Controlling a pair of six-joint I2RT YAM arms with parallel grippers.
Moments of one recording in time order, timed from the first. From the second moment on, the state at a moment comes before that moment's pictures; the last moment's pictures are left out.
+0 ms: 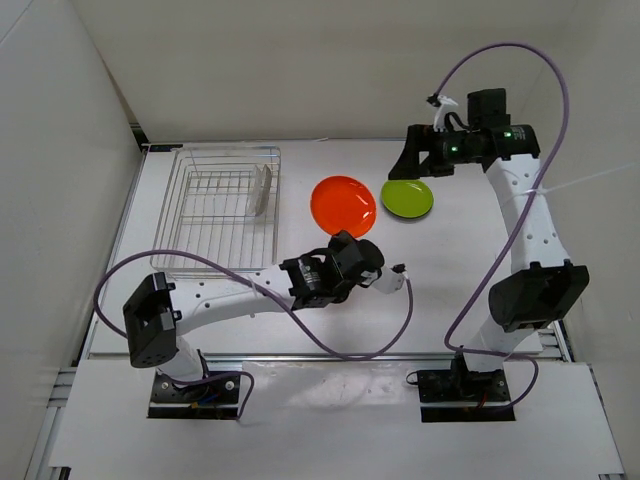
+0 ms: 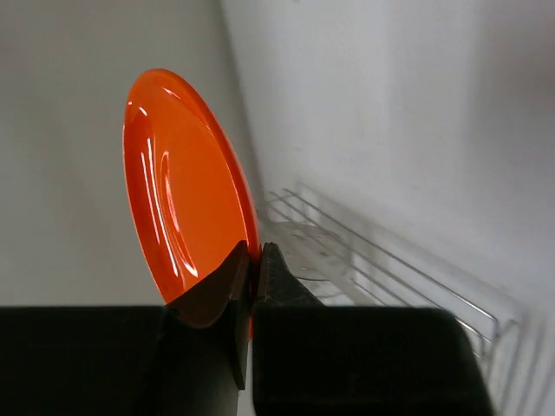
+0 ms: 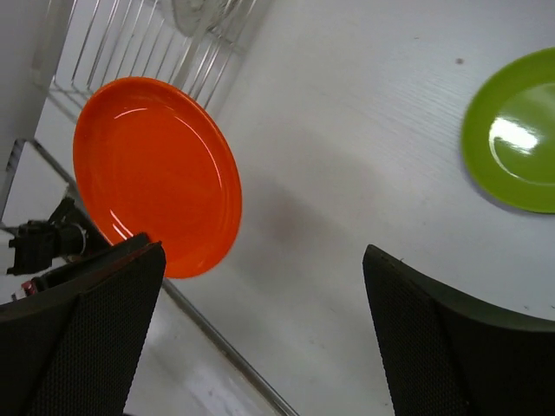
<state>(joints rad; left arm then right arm) -1.20 1.59 1.29 -0.41 -0.65 1.05 0.10 1.67 1.91 -1.06 -0.69 0.00</state>
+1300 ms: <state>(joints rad) -1.22 1.79 1.49 -0.04 -0.87 1.19 0.19 1.61 1.83 -0.99 -0.66 0.01</state>
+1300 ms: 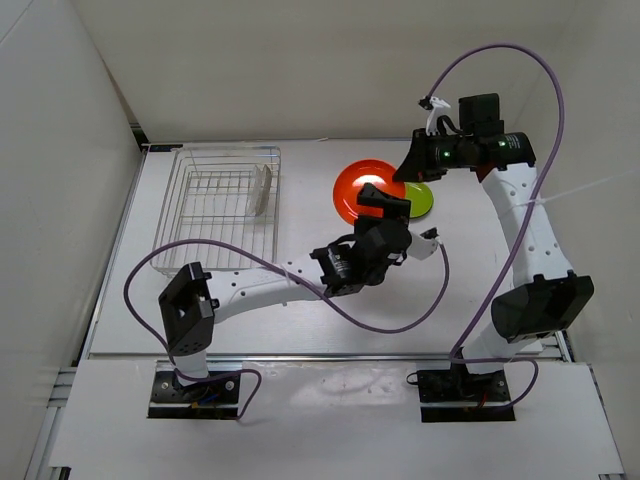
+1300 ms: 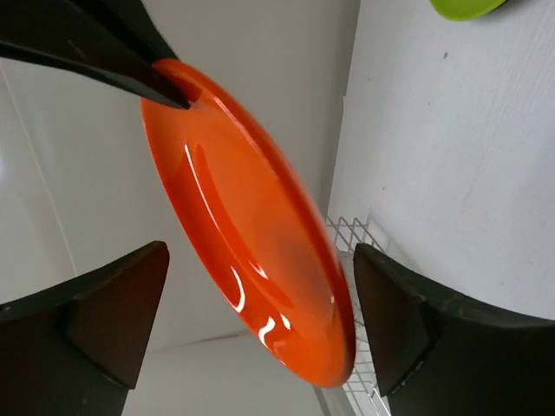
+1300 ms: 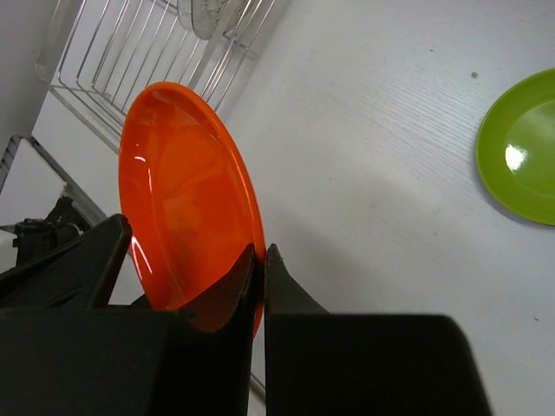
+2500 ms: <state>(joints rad) -0.33 1.85 2.13 -0.74 -0.33 0.26 -0.12 2.17 1.91 -0.77 -0.33 0.11</state>
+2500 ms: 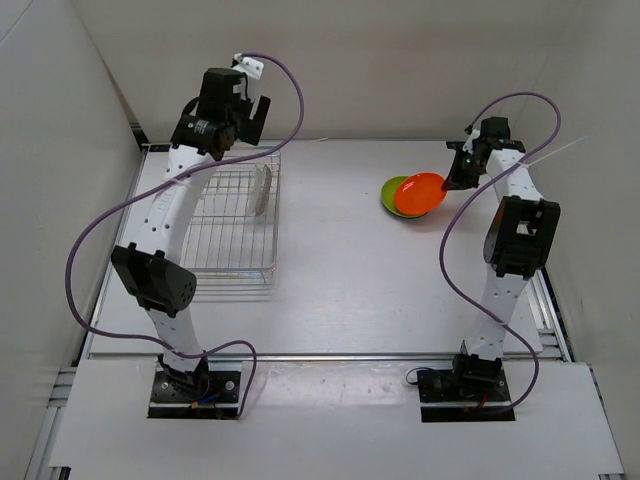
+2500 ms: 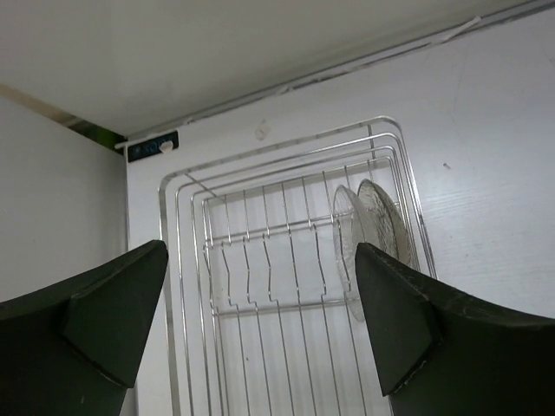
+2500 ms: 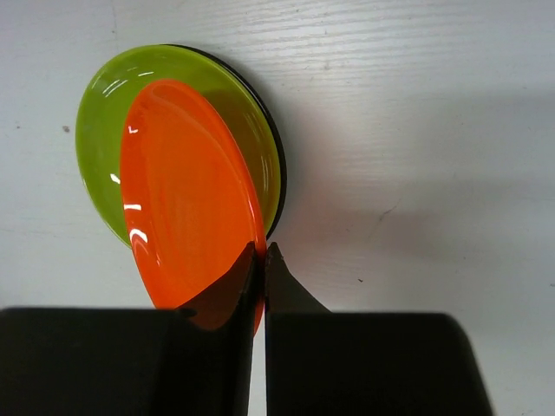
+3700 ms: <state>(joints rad) -0.21 1.71 1.82 -0.81 0.00 0.10 -0.05 2.28 2.01 -0.81 -0.31 0.03</state>
